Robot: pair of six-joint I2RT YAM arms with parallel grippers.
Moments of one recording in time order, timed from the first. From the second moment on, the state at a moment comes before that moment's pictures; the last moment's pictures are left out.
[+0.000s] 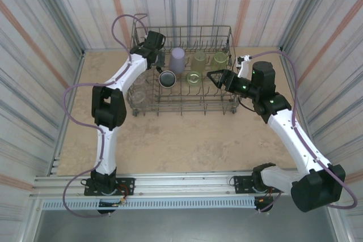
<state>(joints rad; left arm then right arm) -0.37 2.21 2.05 -0.71 -0.46 -0.16 0.29 1.12 1.01 -0.24 -0.52 0.68</state>
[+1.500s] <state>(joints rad) -0.29 1.27 1.45 -0.68 -0.41 -0.22 0.23 1.01 1.04 -0.58 -0.11 0.45</state>
